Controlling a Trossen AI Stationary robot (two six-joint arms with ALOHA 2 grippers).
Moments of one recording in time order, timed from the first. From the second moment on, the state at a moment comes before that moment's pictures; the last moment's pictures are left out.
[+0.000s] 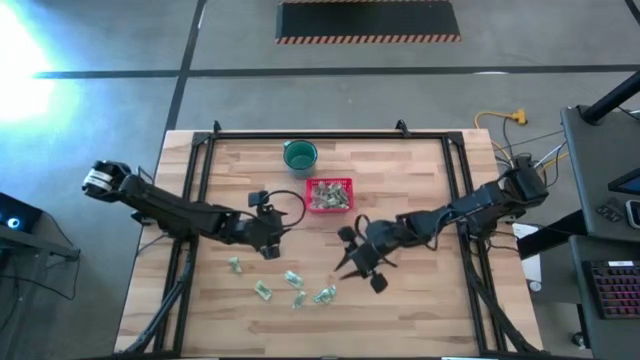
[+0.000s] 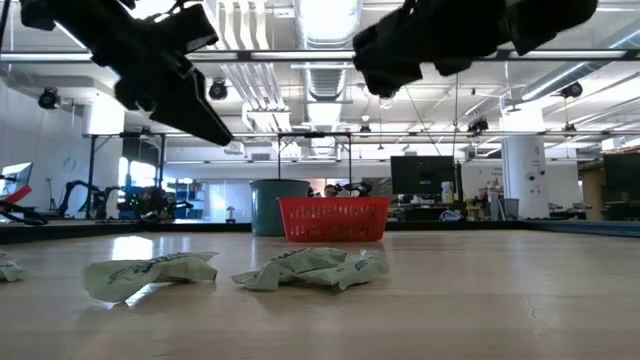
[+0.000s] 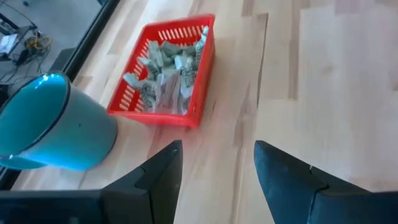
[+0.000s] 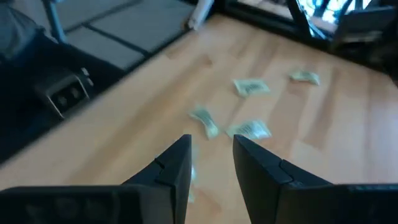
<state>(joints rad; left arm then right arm) -0.28 1.24 0.69 -0.21 -0.58 -0.15 0.25 1.60 0.84 0.27 -0.25 -0.19</state>
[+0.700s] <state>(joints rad) -0.31 1.17 0.69 -0.23 -0.58 -0.15 0.33 1.99 0.95 0.37 -0.24 0.01</state>
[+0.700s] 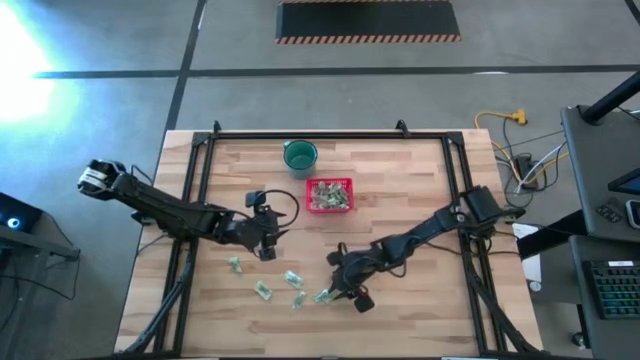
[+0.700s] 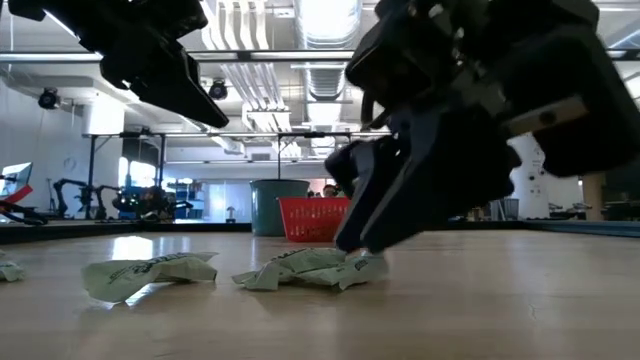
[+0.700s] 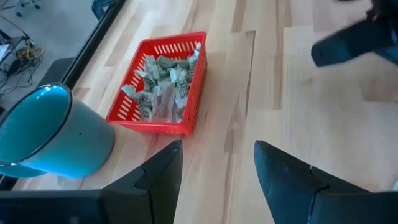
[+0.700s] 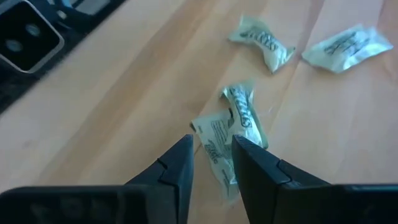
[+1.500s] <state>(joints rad) -0.34 1.17 0.69 -0.23 -0.58 -0.19 0.34 1.88 1.02 -0.06 -0.02 -0.01</state>
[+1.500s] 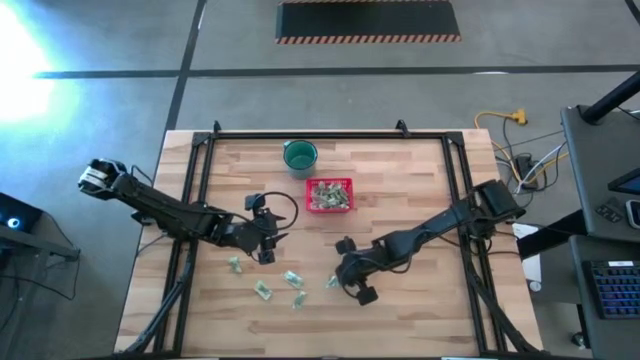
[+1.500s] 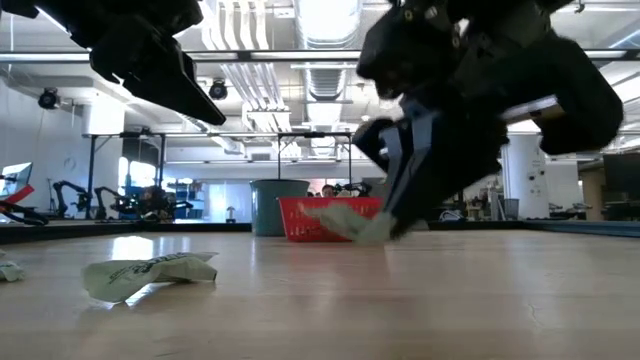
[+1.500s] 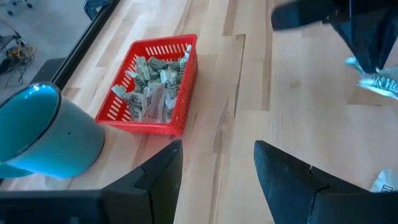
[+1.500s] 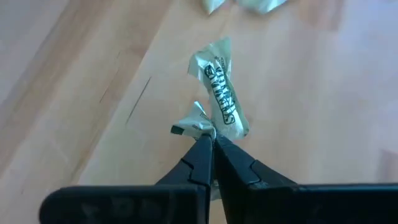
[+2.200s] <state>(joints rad) -0.35 1.17 0.68 -0.22 -0.57 -0.21 0.34 1.80 1.00 -0.25 0.09 0.11</state>
